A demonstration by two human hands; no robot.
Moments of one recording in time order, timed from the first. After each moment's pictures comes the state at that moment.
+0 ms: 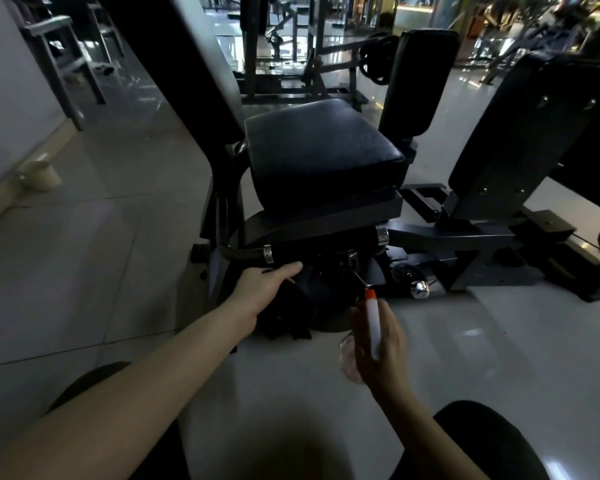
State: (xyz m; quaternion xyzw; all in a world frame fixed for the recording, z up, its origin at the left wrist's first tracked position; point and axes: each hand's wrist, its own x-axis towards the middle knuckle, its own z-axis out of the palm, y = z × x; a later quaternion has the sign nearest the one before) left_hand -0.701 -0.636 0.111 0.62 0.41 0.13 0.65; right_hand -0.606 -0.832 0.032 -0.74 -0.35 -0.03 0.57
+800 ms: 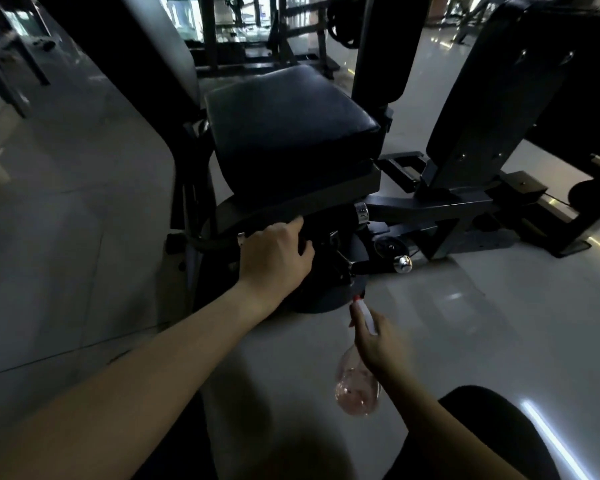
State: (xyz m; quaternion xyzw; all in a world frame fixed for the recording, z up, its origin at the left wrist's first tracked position) left_hand -0.650 -0.665 0.126 0.93 0.22 0.27 0.10; right_hand -0.585 -0.854 -0.005 -0.86 -0.16 0.16 0.46
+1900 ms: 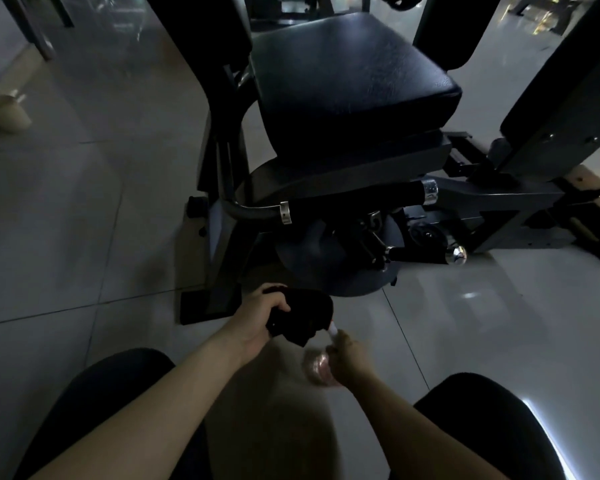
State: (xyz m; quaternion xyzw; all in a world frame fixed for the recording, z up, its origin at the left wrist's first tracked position) left_hand -0.739 -0.631 0.000 0.43 0.41 0.08 0.80; right_hand -0.620 -0.791 -0.146 -0.87 -0.20 0.35 0.27
